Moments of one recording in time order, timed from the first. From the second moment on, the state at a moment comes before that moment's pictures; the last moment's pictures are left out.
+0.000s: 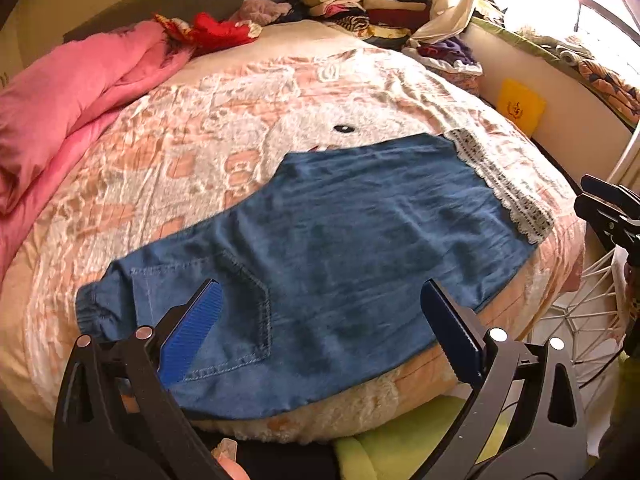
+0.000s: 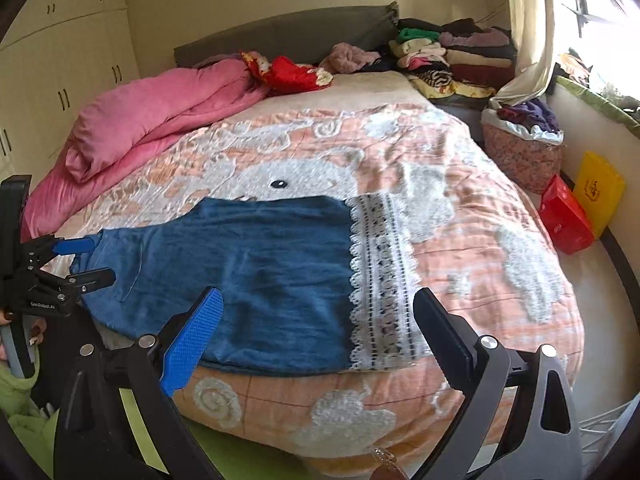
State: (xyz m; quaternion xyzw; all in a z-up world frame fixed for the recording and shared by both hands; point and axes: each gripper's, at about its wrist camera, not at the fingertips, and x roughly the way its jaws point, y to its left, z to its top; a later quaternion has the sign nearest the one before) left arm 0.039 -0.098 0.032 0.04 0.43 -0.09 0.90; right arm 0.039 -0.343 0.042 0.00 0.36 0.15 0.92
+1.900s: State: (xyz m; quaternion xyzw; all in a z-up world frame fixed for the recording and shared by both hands) left arm 0.250 -0.256 -0.027 0.10 0.45 -0.25 0.85; right arm 0.084 -0.381 -0.053 0.12 0.43 0.15 0.88
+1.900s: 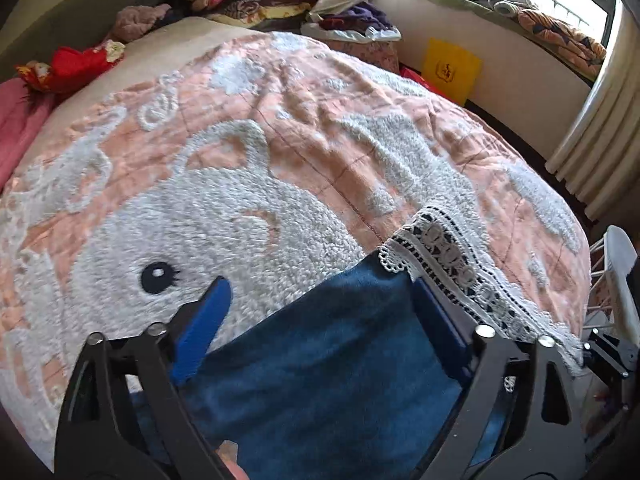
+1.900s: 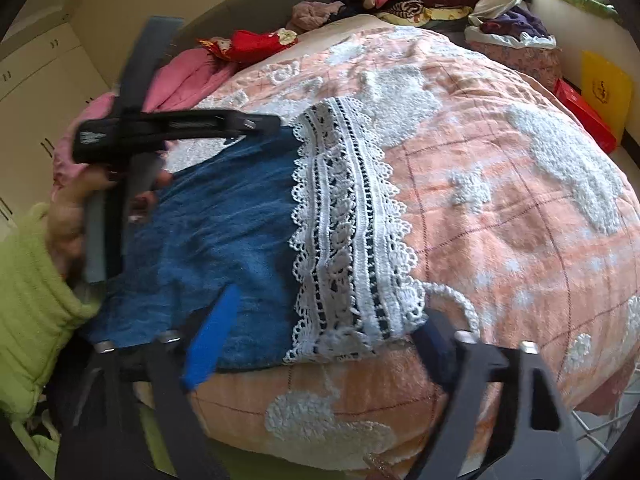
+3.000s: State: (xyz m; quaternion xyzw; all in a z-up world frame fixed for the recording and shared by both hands) left arm 0.222 -0.238 -0.007 0.04 0.41 -0.32 0.85; right arm 0.091 -0.344 -0.012 0.09 0.36 0.23 0.90
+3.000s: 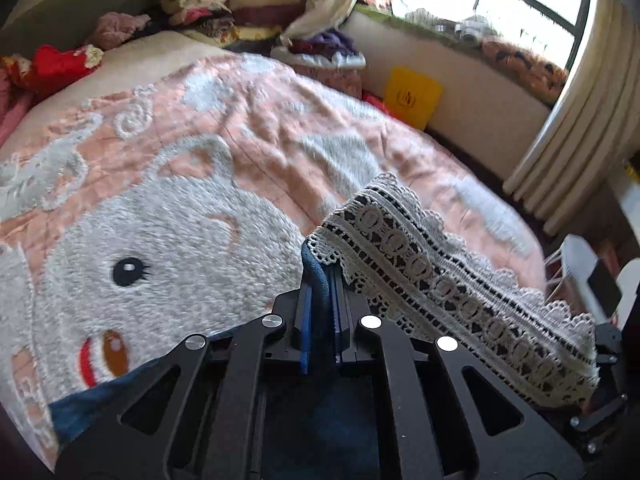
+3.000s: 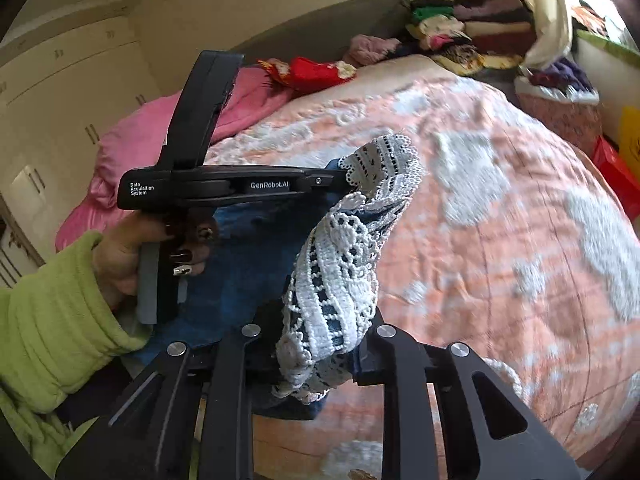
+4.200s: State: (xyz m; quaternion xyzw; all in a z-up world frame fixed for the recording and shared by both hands) left arm 0.173 0.033 -0.026 -0.27 0.44 -0.19 0.83; right arm 0.046 -0.116 -0.038 -0.15 0.38 0.38 0.83
